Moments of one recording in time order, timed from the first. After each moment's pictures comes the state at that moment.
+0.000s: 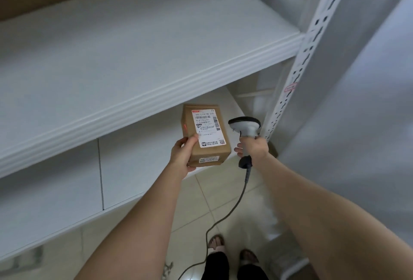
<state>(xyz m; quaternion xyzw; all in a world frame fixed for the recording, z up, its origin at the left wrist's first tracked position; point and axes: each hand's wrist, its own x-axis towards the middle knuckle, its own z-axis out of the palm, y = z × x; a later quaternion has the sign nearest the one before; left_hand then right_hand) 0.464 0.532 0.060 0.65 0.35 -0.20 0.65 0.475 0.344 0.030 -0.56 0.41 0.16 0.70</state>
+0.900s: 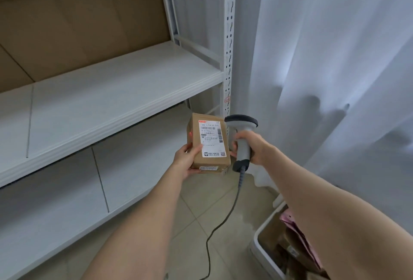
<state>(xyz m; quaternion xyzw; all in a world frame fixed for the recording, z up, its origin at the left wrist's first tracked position) 0.245 0.515 0.220 0.68 0.15 -0.26 0.66 0.198 0.318 0.260 -0.52 0.30 0.11 0.79</state>
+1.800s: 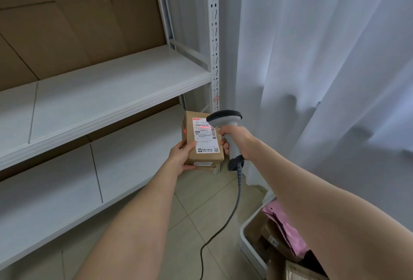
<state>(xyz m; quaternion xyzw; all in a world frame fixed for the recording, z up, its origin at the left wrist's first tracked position) 0.188 0.481 0.233 0.69 0.15 -0.24 0.67 0.134 0.309 0.306 -0.62 0.28 0.14 0.72</state>
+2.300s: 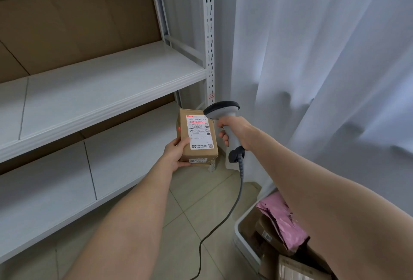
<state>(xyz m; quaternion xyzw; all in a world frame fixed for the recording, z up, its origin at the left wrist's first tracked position) 0.189 0.478 0.230 0.68 0.17 -0.24 0.67 0.127 0.299 0.329 -0.67 0.26 0.13 0.68</state>
